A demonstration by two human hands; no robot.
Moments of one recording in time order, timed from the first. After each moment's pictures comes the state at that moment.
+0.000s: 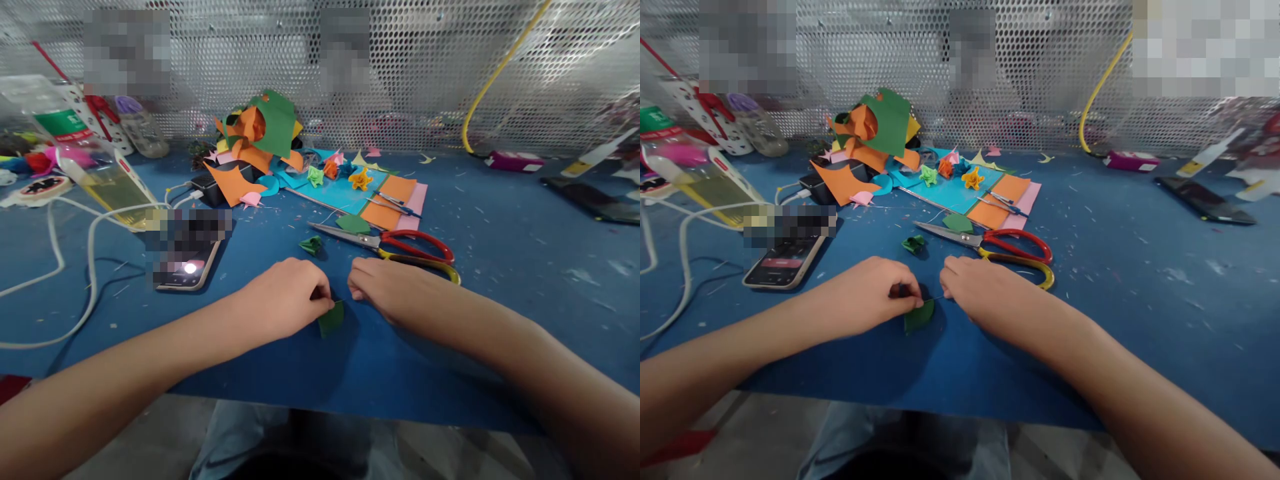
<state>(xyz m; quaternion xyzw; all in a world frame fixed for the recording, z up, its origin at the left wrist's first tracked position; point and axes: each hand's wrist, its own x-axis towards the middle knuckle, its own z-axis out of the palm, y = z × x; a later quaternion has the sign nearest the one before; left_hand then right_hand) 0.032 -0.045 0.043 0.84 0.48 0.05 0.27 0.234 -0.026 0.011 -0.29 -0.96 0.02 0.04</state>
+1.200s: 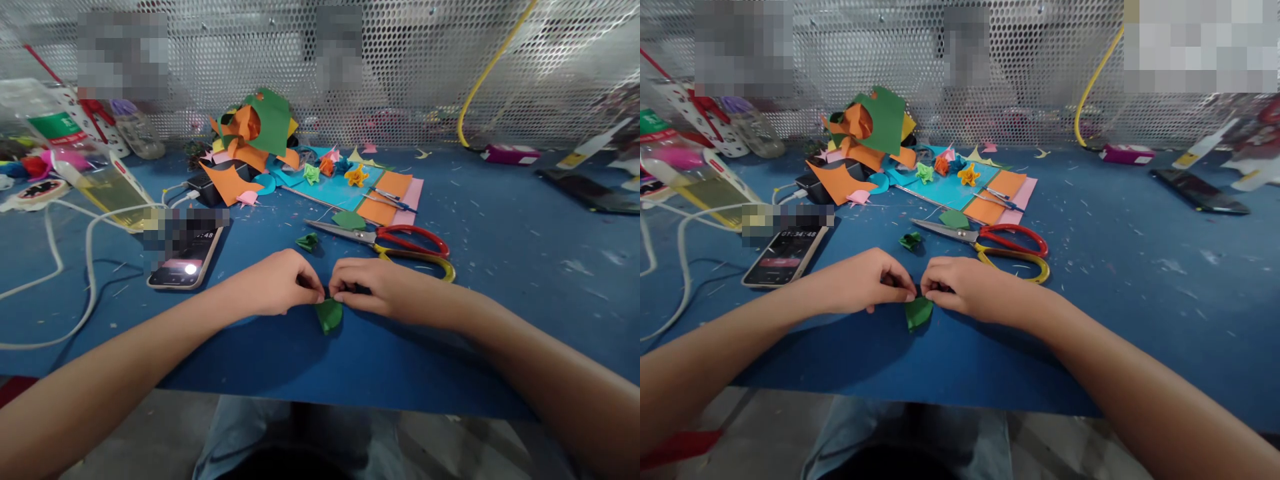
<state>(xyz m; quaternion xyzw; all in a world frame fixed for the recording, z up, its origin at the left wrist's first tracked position) 0.023 -0.035 0.043 0.73 0.51 0.01 0.45 0.222 -0.021 0.025 -0.25 -0.93 0.26 0.06</state>
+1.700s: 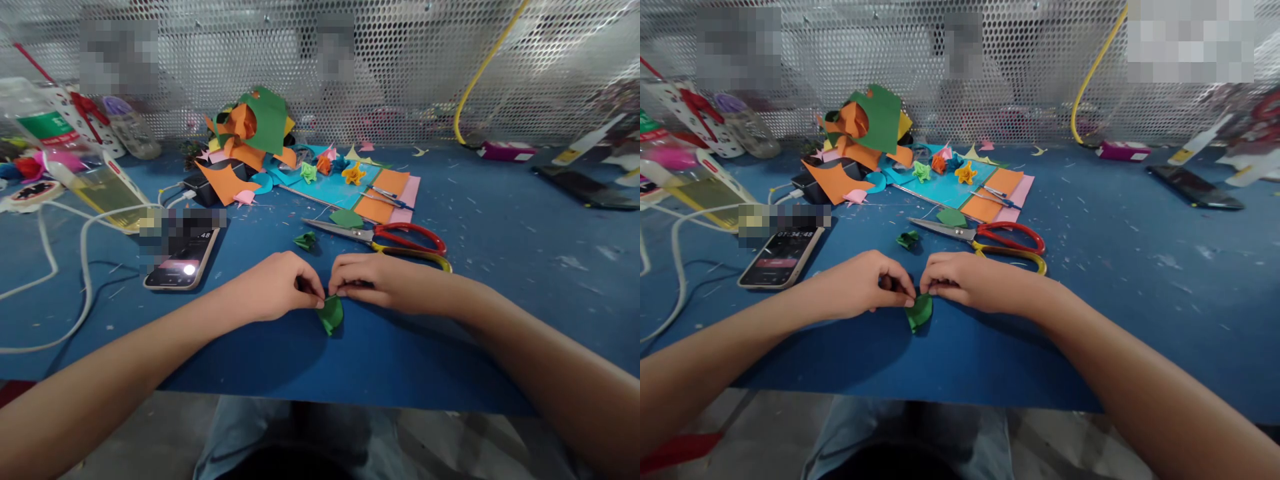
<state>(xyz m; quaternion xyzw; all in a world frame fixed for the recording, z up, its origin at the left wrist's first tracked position) 0.024 -0.036 0.042 0.78 0.48 0.03 0.40 0.228 -0.013 0.028 -0.21 -0.93 0.29 0.05</state>
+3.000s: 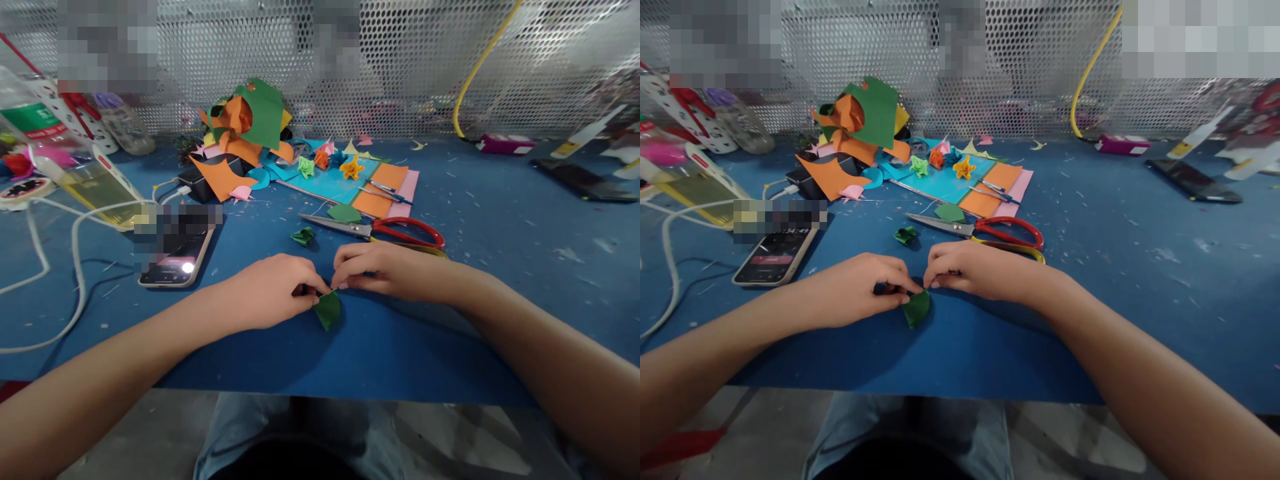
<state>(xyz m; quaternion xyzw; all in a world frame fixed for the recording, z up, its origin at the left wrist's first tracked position) 0.023 -0.040 0.039 0.88 0.38 0.02 0.27 0.240 -0.003 0.022 -0.20 -0.93 0.29 0.06</state>
